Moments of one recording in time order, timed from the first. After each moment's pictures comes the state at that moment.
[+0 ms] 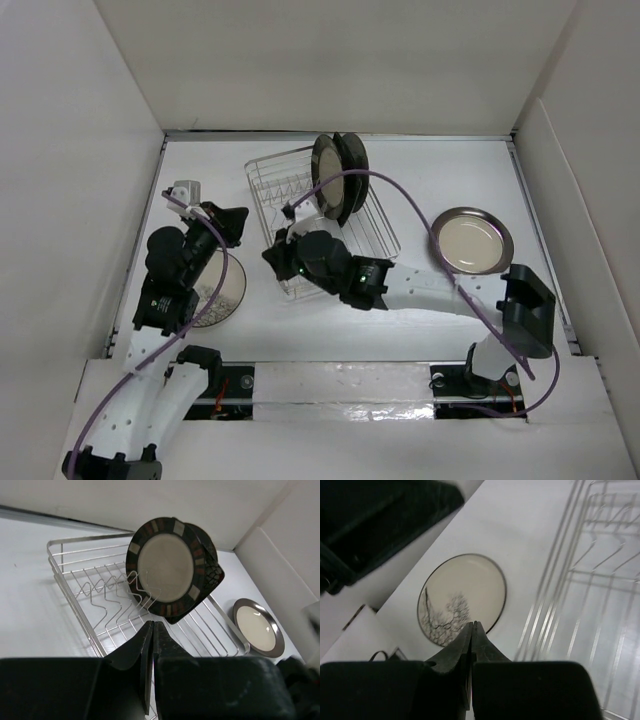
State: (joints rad) left arm -0.21 0.64 0.69 -0.08 0.18 -0.45; right arm 1.19 1.60 1.25 0.12 0.36 0.49
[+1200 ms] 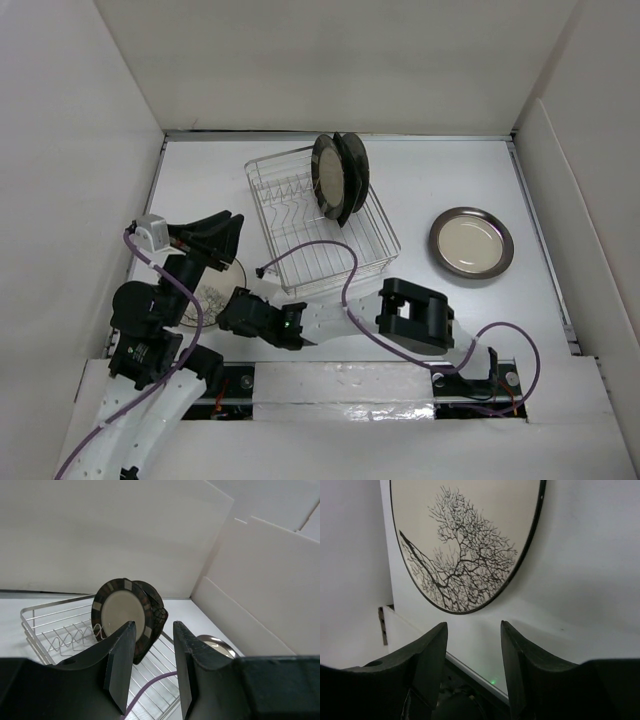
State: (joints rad) left arm -0.41 0.36 0.70 -0.03 0.03 -0.43; right arm 1.39 2.18 1.50 0.07 0.45 1.39
